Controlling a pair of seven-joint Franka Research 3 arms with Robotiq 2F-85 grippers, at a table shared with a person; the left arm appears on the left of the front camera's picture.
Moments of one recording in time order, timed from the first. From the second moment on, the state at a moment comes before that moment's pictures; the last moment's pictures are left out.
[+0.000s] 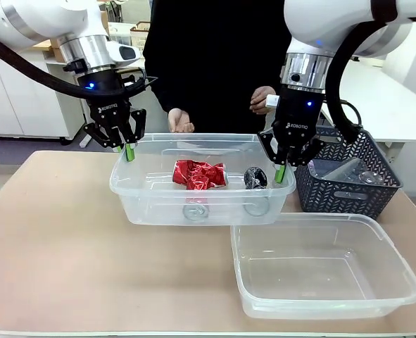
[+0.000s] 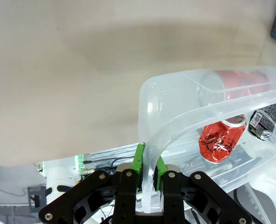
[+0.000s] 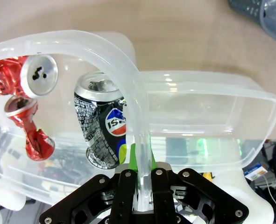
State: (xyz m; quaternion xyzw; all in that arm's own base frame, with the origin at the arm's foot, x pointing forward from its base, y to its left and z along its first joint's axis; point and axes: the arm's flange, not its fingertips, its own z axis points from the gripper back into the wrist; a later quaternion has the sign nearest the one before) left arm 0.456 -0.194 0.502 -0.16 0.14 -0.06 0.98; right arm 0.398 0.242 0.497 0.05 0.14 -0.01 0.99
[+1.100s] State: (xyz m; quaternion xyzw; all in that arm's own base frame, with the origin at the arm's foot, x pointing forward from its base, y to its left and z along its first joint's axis) left arm 0.565 -0.198 0.501 -0.17 0.09 -0.03 0.98; right arm 0.519 0.237 0.484 0.05 0.14 -0.01 0.99
